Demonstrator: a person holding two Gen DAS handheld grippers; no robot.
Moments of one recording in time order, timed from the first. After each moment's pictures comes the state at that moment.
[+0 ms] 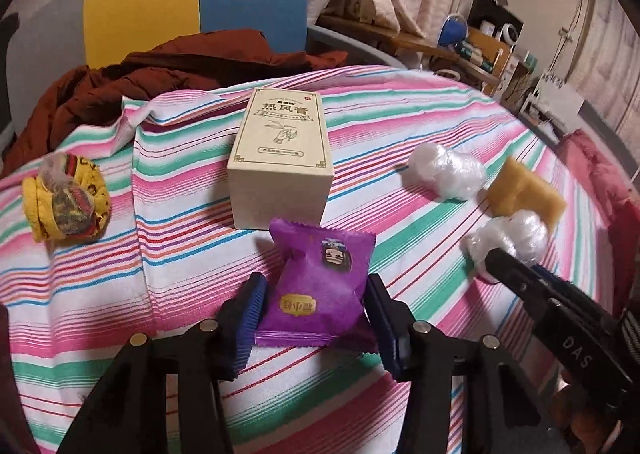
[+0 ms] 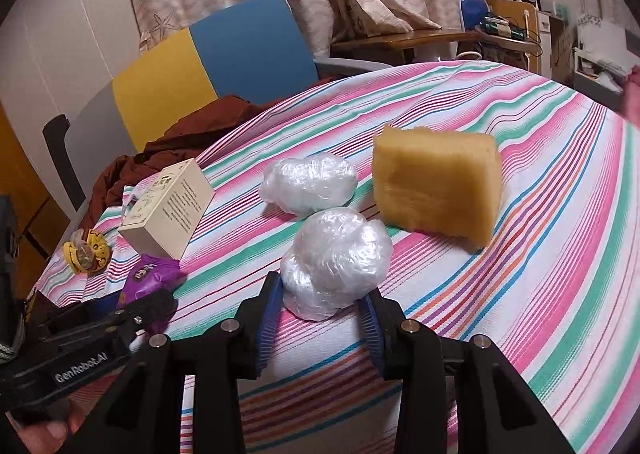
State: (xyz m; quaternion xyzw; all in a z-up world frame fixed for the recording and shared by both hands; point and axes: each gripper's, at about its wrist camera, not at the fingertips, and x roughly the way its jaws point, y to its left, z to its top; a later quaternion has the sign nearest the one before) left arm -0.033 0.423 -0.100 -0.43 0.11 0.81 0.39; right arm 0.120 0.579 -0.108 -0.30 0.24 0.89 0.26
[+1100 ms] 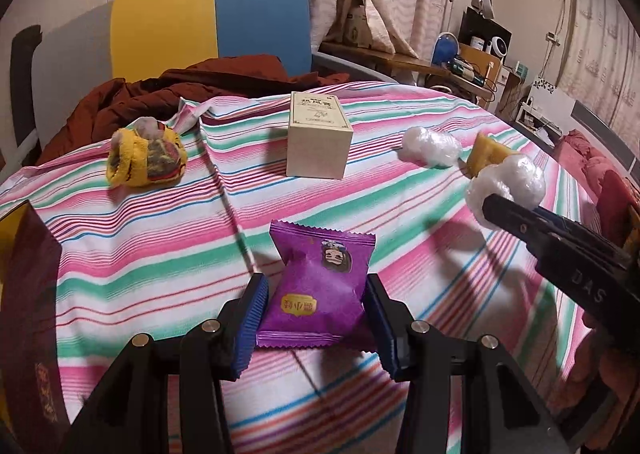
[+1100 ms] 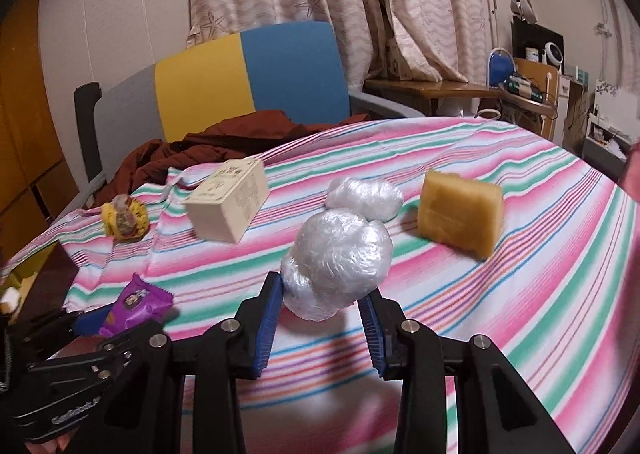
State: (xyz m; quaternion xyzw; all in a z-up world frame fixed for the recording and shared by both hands) left arm 0.018 0.347 -0.094 -0.37 0.12 0.84 0.39; right arm 0.139 0.509 -0.078 -0.28 0.15 0.92 0.24
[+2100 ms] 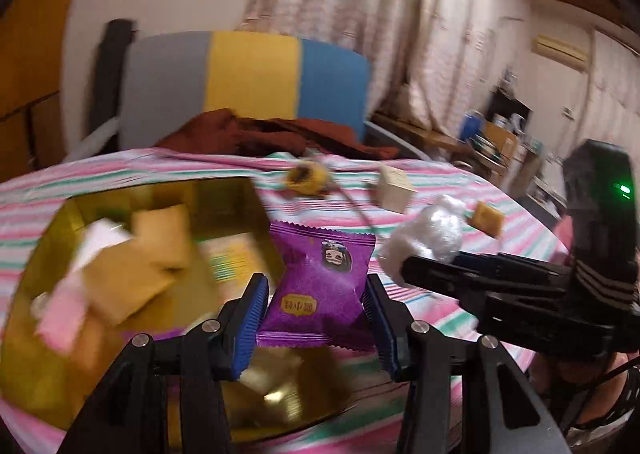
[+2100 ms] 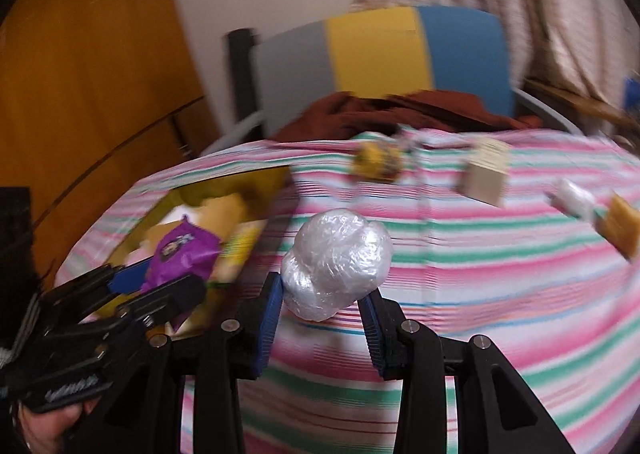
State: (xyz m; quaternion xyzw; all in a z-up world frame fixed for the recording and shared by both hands) left arm 0.064 0.113 -0.025 -0.31 0.00 0.89 0.33; right arm 0.121 0.304 -0.033 -0.32 0.10 0.94 -0.03
